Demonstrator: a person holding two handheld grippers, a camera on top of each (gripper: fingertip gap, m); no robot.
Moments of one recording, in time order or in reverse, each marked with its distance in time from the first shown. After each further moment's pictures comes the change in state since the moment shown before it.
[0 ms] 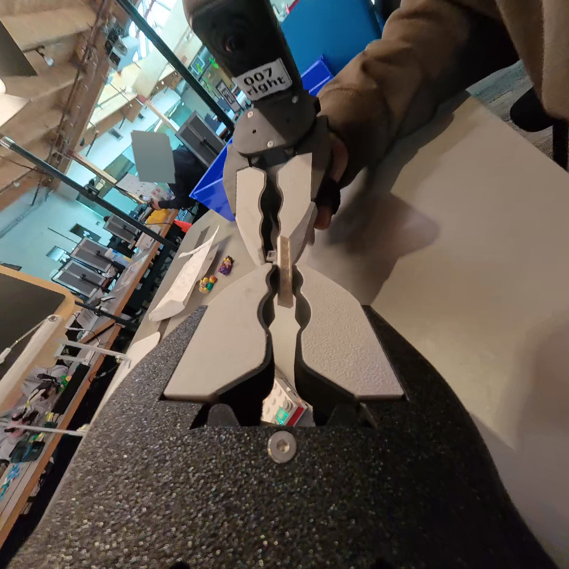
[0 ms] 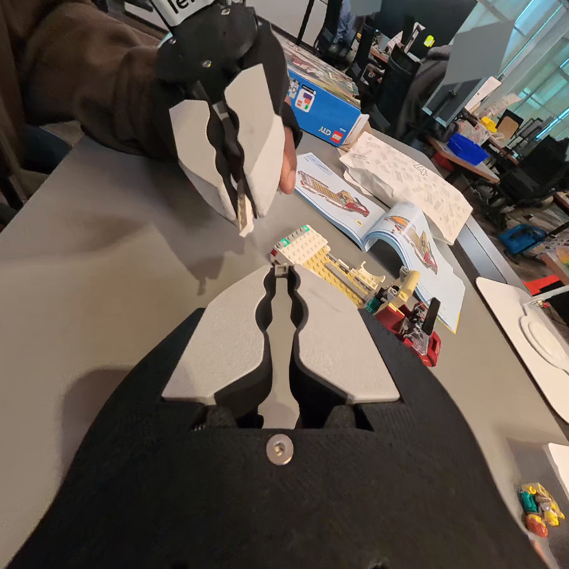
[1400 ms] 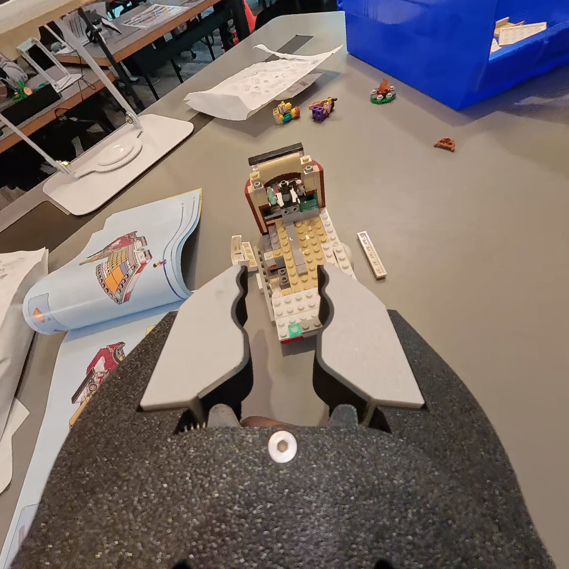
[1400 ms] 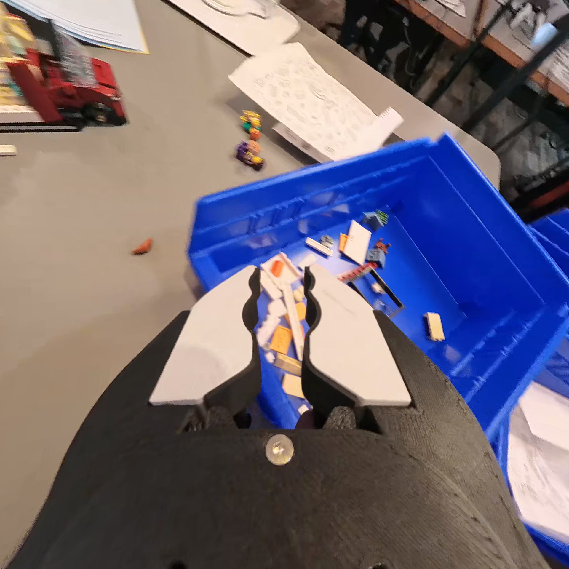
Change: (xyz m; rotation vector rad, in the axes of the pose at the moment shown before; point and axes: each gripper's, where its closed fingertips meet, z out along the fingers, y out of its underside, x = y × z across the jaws) left arm -0.057 0.107 -0.038 -0.417 -0.268 -0.631; right arm 0.068 0.094 -0.239 -0.581 0.805 0.556
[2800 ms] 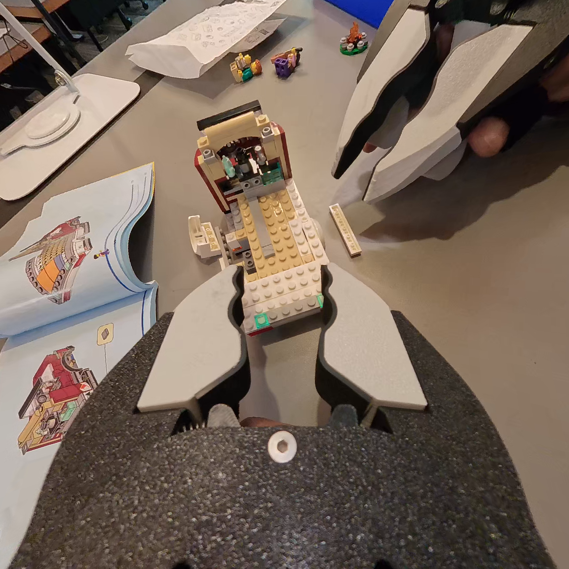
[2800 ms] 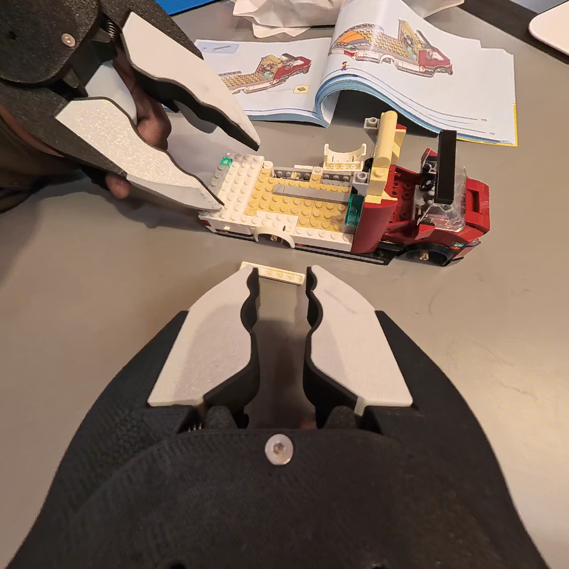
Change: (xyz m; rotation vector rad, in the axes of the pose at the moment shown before) left arm 0.023 0.019 0.010 -0.096 0.088 0.020; right arm -0.241 -0.069 0.107 0.072 -0.713 -0.053
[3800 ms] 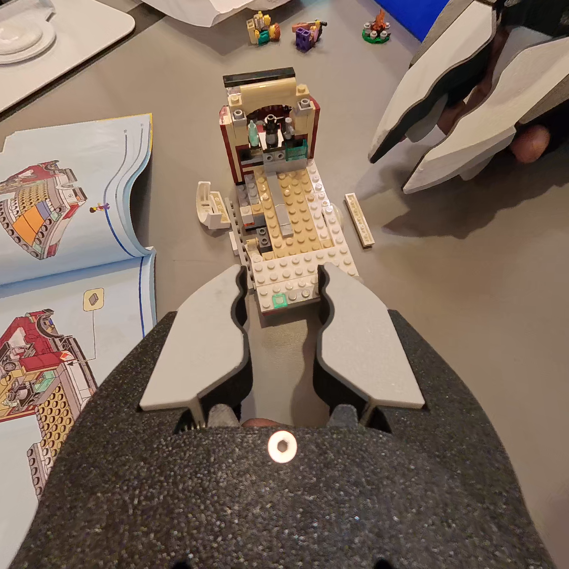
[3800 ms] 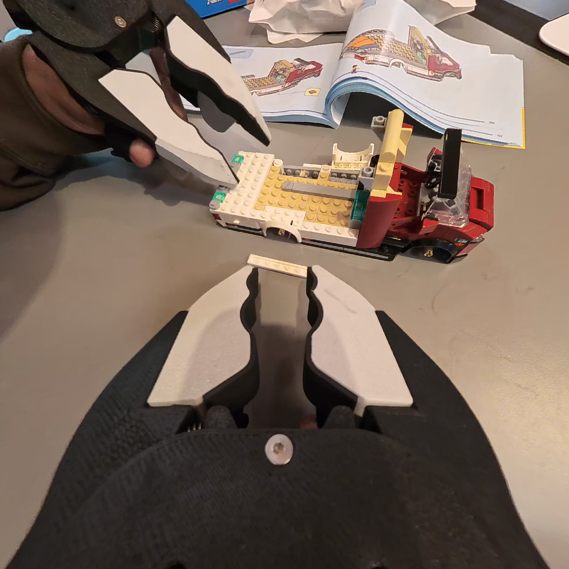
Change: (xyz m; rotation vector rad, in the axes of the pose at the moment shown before) left arm -0.012 0.013 -0.004 -0.054 0.056 -0.168; right arm -0.003 0.002 -0.008 0.017 -0.031 -0.014
